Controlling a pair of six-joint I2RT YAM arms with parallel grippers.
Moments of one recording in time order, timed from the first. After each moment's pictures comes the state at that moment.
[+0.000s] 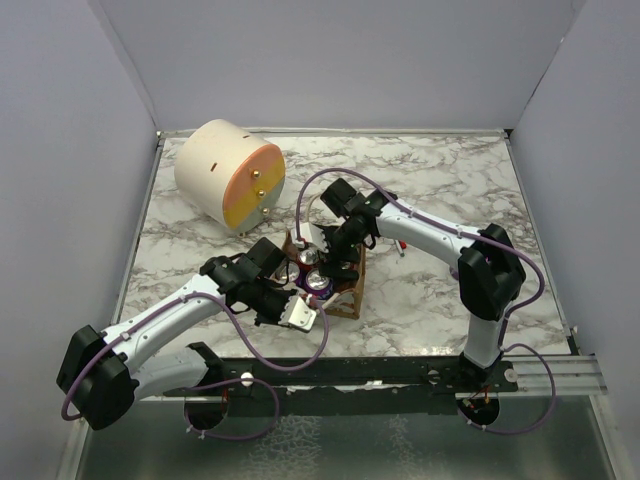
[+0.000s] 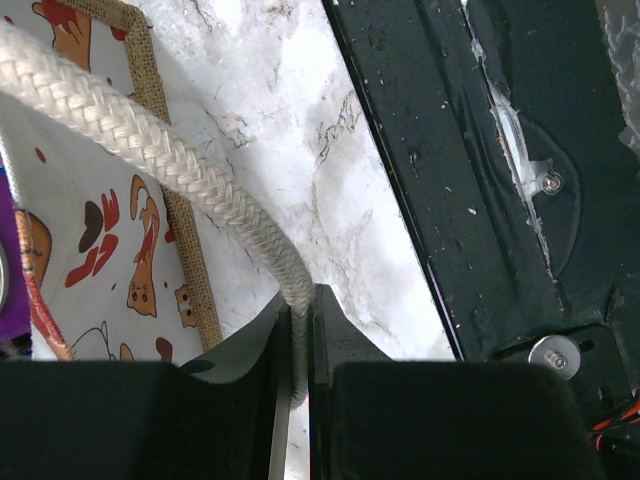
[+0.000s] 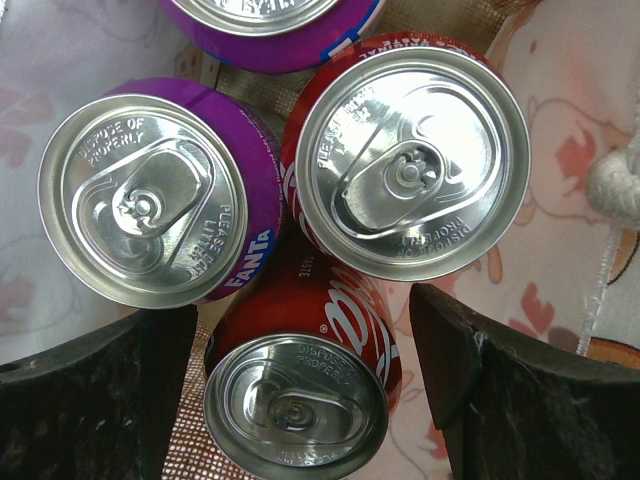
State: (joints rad) left arm -0.73 1.08 0.74 -0.90 0.68 1.13; right arm 0.78 1.87 1.49 -0.85 -0.48 -0.88
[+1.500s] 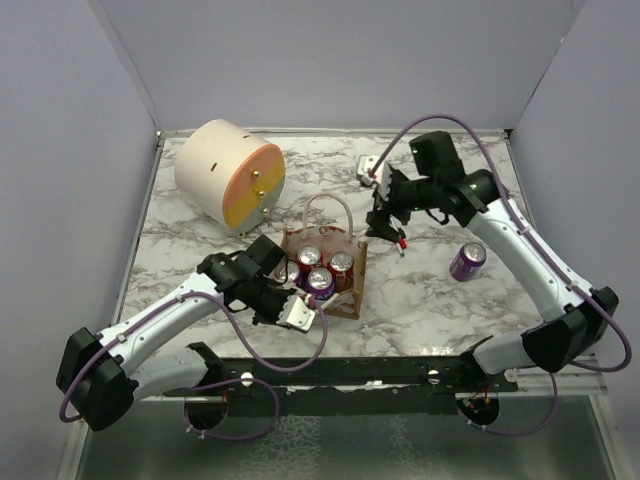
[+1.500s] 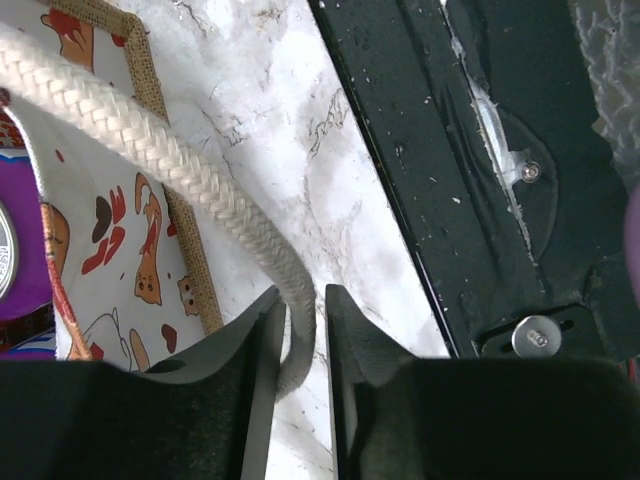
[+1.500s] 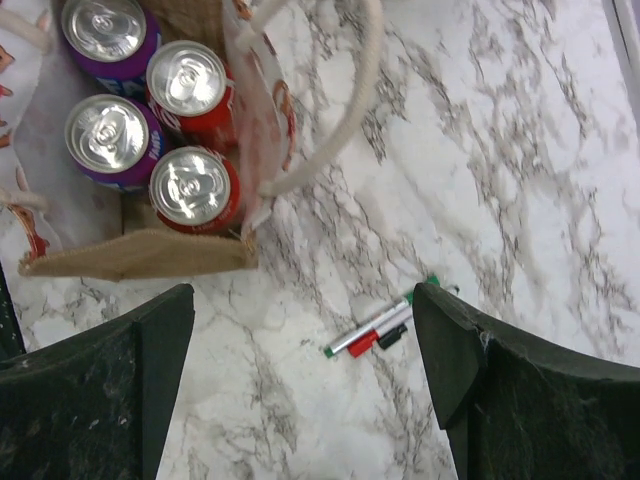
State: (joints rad) left arm -0.73 1.08 0.79 -0.98 0.67 1.15; right arm 0.51 1.41 1.50 -0.85 -0.52 -0.69
